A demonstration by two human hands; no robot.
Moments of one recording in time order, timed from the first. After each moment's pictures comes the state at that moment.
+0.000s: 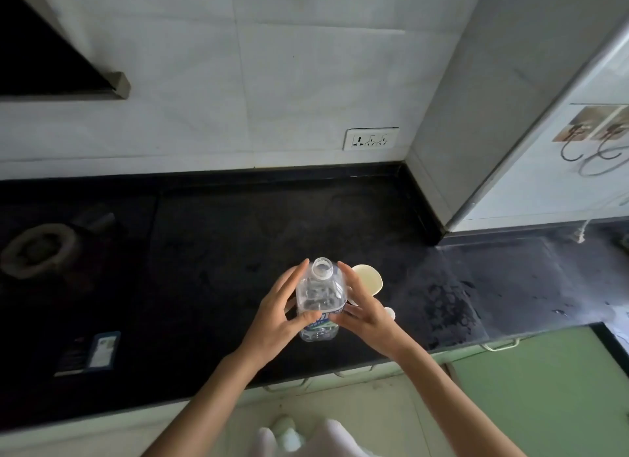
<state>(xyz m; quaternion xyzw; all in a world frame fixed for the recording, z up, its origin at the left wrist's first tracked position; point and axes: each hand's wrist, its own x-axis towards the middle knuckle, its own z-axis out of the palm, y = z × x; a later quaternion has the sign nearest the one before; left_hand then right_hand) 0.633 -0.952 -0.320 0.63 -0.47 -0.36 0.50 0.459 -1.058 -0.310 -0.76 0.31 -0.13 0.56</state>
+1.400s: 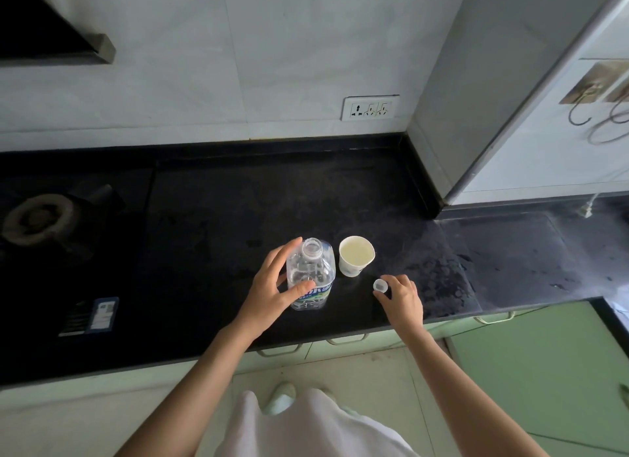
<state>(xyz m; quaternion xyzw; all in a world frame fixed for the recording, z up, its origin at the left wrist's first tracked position) 0.618 -0.952 -0.336 0.64 -0.43 -0.36 0.53 0.388 -1.100 -0.424 -0.77 0.60 -0.08 0.22</state>
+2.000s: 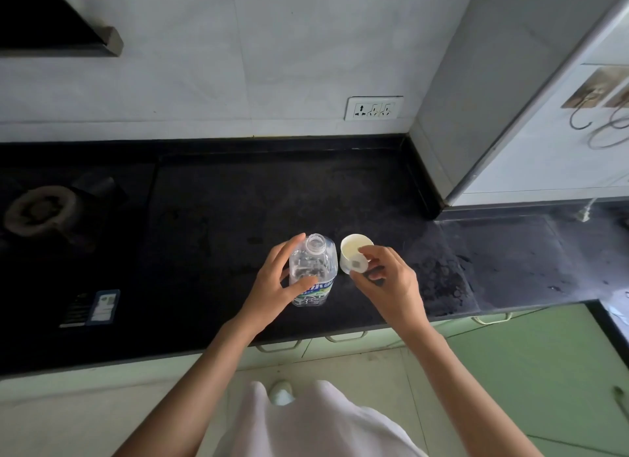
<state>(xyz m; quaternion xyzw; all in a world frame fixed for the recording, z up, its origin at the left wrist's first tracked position) 0.617 -0.952 -0.341 0.64 -0.44 -0.36 0.52 0.425 -1.054 -0.297 -0.79 0.42 -0.29 0.32</state>
